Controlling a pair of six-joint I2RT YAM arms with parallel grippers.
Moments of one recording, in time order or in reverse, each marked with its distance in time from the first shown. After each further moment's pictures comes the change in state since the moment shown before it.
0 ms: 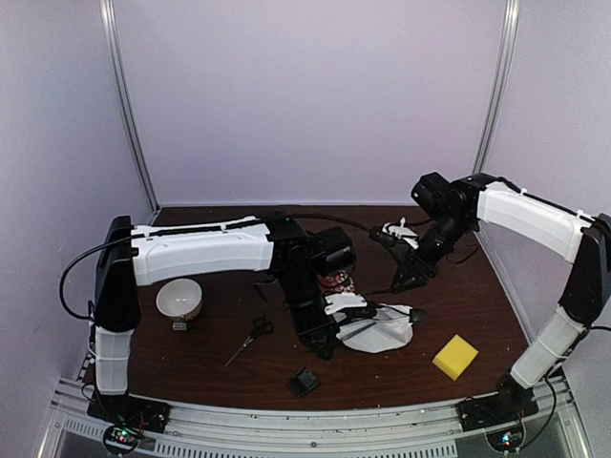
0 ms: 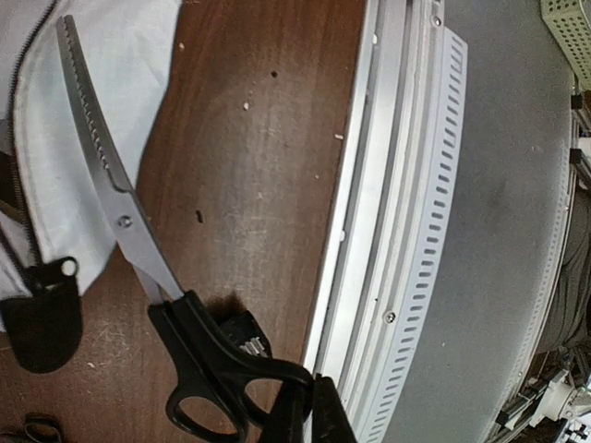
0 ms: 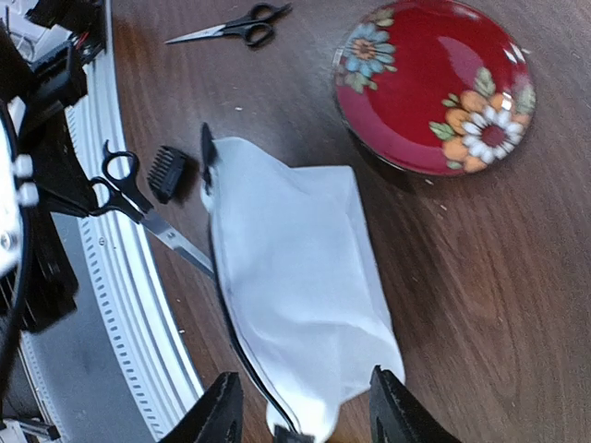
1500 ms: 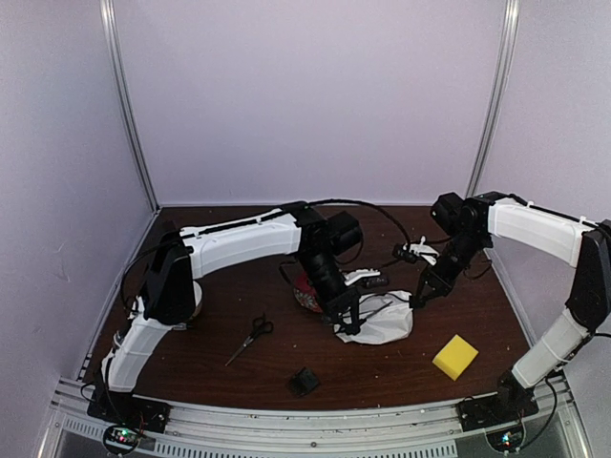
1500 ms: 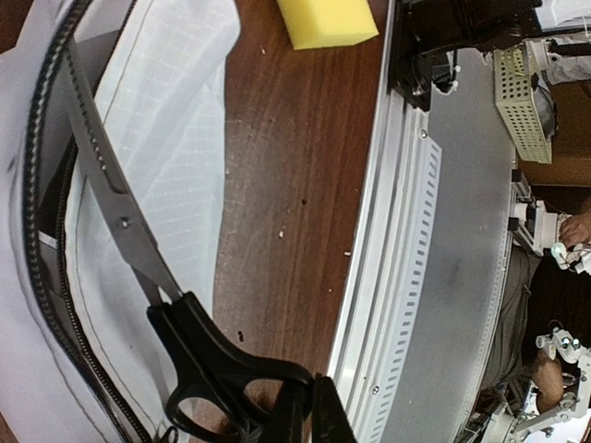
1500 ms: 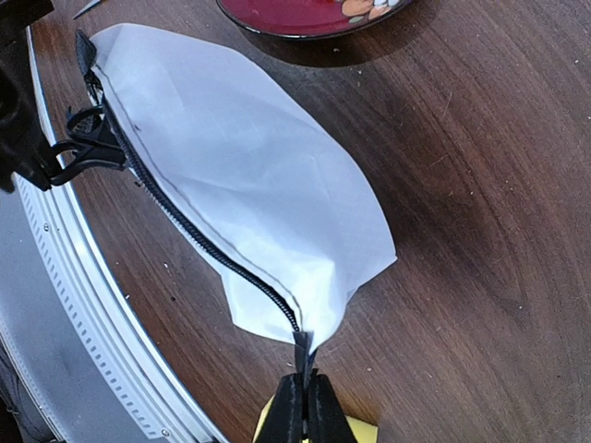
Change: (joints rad) left arm 0.130 0.315 0.380 -0.028 0.245 -0.032; right arm -0.140 -0.075 -0.206 0.035 0.115 0.022
